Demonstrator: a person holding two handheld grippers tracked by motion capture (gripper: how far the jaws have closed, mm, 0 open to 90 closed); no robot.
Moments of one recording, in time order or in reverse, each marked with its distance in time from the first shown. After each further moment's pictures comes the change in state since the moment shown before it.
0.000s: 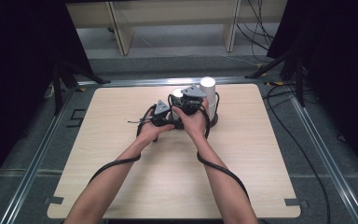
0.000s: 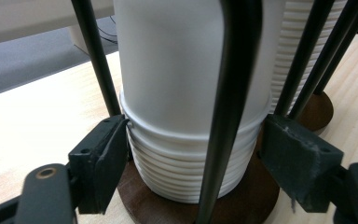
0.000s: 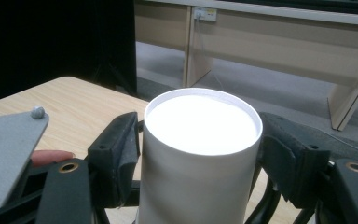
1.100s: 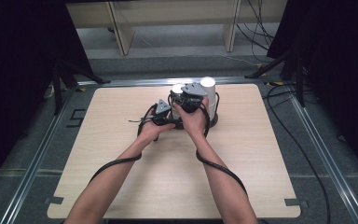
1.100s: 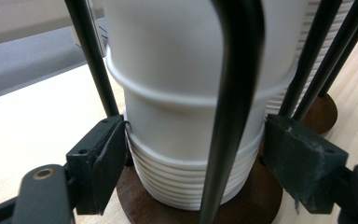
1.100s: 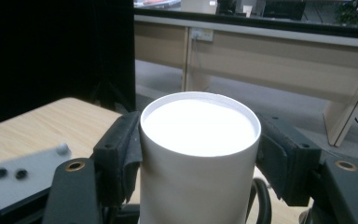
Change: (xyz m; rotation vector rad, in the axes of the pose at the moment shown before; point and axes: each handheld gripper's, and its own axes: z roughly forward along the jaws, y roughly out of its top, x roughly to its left) left arm -0.001 0.003 0.002 -0.008 0.009 0.005; right arm 0.002 0.016 -0.009 -0.080 -0.013 -0.014
